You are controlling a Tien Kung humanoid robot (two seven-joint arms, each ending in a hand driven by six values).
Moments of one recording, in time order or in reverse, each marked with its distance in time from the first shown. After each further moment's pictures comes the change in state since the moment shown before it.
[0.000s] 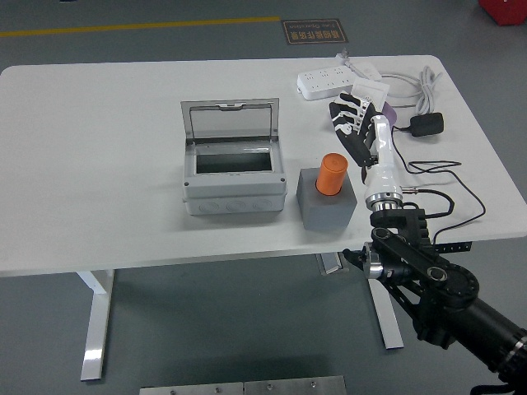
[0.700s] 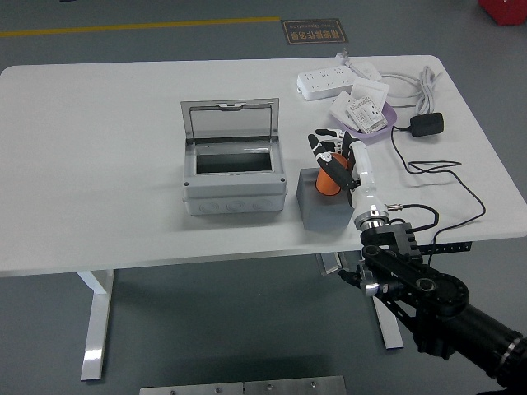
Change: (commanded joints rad) left arm -0.014 -0.007 0.036 -0.003 -0.015 0.000 -0.009; right arm -0.005 0.000 -0.109 -0.056 0.001 0.048 -0.038
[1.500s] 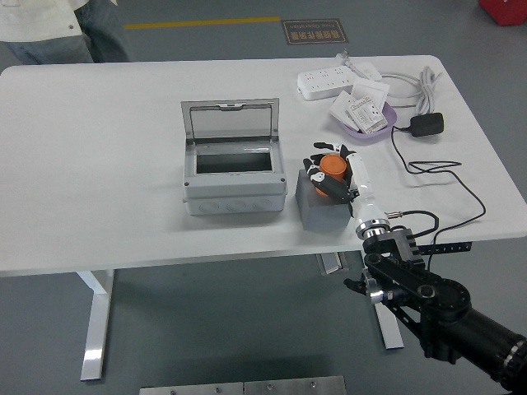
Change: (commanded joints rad) left arm -0.003 0.006 -0.002 0.001 0.008 0.002 -0.002; right arm -0.011 -0.013 -0.019 -0.019 -0.027 0.018 -0.033
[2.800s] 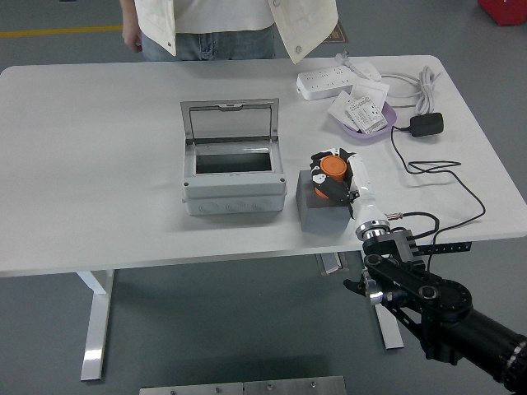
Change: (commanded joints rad) left arm 0.001 0.007 -0.015 0.002 0.005 0.008 -0.008; right arm 0.006 -0.017 -0.011 0.047 0.008 -0.021 -0.018
